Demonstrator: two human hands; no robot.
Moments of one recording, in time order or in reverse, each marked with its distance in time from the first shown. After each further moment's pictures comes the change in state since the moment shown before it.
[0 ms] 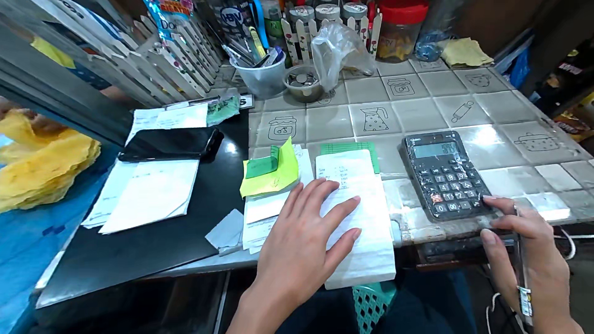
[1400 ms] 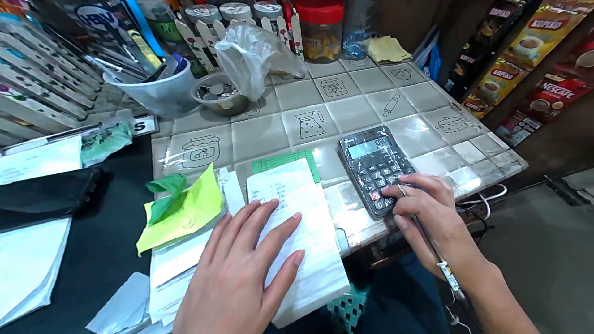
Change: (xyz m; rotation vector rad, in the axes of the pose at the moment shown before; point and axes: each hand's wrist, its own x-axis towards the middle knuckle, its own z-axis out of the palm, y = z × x) left_hand 0.003 -0.004 -0.006 -0.049 -0.084 0.039; right_hand 0.034 -0.033 0.005 -0.001 -0.157 -0.115
